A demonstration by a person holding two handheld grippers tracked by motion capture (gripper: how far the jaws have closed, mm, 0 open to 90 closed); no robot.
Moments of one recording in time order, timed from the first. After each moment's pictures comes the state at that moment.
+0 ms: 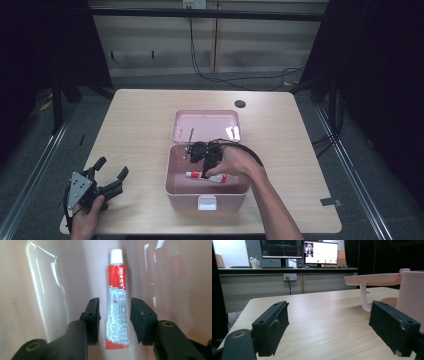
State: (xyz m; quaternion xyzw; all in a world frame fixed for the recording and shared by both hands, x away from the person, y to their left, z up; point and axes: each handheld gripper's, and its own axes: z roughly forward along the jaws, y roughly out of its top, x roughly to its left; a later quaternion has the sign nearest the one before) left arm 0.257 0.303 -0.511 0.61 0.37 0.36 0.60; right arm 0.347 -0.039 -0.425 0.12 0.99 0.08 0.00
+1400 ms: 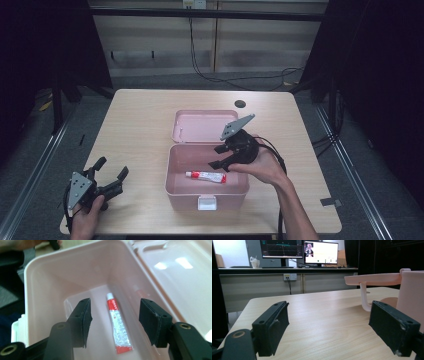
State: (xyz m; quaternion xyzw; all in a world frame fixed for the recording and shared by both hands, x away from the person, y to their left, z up) left arm 0.257 0.303 -0.511 0.61 0.37 0.36 0.60; right arm 0.311 -0.128 -0.365 0.21 0.90 0.37 0.05
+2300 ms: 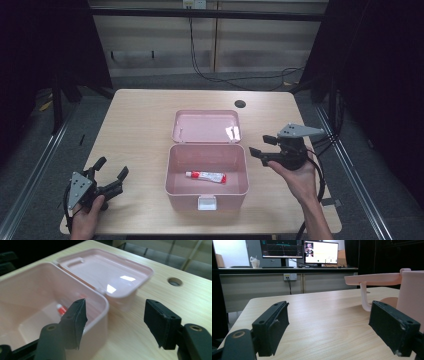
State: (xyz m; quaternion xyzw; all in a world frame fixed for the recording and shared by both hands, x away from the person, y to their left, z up) left arm 0.257 0.303 -0.511 0.61 0.37 0.36 0.60; right arm 0.269 -0.234 -0.369 0.41 0.77 0.45 0.20
